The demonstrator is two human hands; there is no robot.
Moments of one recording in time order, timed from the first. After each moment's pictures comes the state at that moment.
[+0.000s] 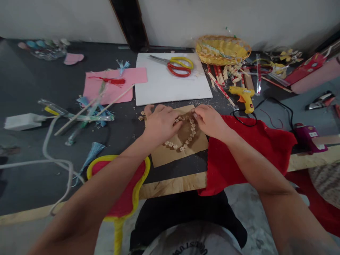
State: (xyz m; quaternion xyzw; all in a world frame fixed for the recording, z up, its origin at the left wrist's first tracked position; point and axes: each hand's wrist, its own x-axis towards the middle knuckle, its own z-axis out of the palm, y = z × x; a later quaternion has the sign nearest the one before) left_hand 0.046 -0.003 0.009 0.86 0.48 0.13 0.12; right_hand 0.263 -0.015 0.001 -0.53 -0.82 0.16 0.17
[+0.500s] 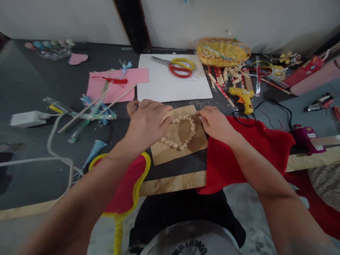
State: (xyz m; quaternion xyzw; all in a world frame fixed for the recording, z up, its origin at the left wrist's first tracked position) left_hand 0.017 -0.013 0.040 0.85 0.51 0.13 0.07; right_hand 0.275 -0.028 0.010 -0.54 -0.82 0.14 0.15
